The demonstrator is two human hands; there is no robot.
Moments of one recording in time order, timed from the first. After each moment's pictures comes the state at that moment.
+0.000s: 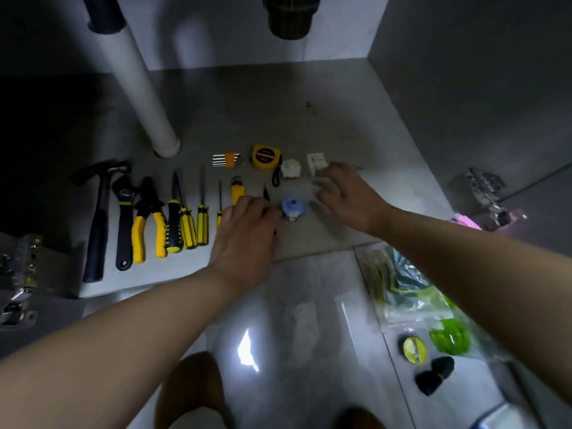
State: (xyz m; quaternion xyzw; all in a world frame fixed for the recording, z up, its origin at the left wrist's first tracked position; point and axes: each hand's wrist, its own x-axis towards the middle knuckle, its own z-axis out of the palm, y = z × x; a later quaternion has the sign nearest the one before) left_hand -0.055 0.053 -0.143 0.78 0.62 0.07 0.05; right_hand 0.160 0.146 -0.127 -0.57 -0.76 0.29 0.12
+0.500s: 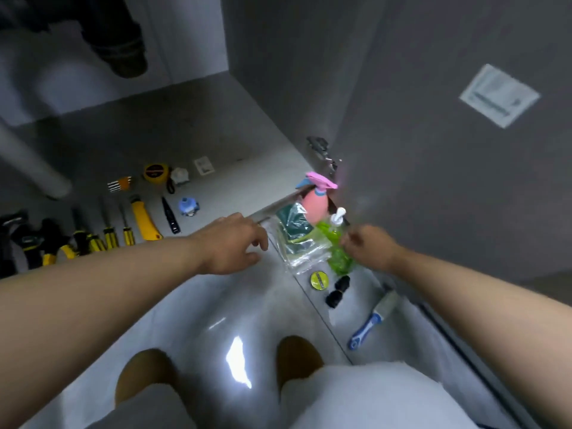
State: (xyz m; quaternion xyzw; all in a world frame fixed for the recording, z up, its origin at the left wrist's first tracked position) left_hand 0.069 0.003 -0.034 0.91 0.34 -0.13 0.19; right_hand 0.358 -0.082 -0.073 -0.77 -0.58 0.27 0.03
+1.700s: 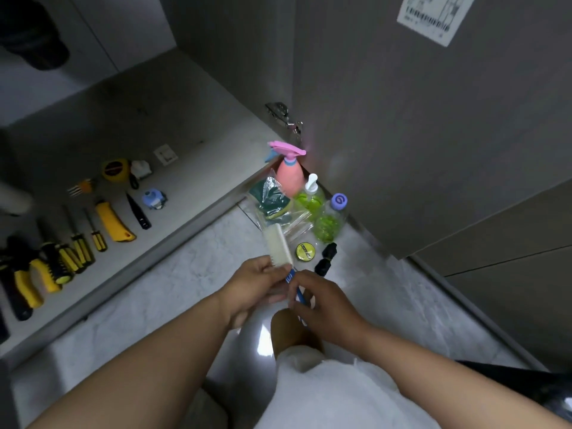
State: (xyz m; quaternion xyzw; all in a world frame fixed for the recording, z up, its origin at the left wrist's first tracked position) left_hand 0.129 -0.109 -0.107 0.39 0.52 0.06 0.76; right_hand 0.273 -0.216 -0.143 -0.67 -0.54 0.42 0.28
